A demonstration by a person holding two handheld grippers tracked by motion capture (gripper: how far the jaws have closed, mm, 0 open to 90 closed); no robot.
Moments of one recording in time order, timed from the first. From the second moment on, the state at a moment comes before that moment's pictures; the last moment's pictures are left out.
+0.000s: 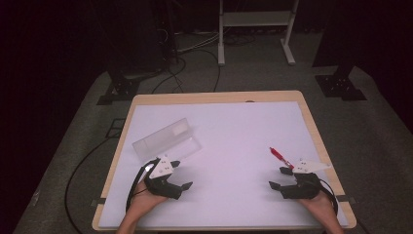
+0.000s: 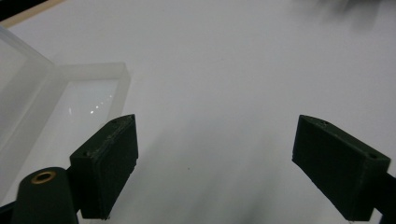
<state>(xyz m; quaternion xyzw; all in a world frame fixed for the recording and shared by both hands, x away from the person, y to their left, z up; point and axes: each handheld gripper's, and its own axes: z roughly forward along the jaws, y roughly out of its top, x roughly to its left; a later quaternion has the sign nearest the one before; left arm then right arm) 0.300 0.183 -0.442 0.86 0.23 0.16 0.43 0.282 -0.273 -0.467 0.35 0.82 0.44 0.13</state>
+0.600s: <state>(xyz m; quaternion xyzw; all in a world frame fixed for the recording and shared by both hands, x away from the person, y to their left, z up) 0.330 0.192 -0.419 0.87 0.24 0.17 0.39 0.282 -0.273 -0.467 0.35 0.82 0.44 0.13</state>
